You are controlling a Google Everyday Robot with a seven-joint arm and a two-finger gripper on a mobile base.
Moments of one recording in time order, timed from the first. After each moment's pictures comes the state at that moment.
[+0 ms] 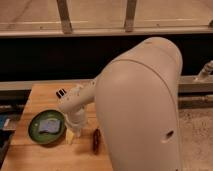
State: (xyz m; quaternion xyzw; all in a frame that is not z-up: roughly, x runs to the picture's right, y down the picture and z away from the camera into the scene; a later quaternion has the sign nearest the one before) arm -0.148 0.221 0.739 -0.38 0.09 0.32 0.87
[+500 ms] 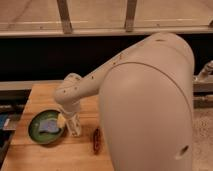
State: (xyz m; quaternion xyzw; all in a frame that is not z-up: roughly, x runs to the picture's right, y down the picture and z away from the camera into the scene) arm -0.182 0.133 0.744 -0.29 0.00 0.36 0.89
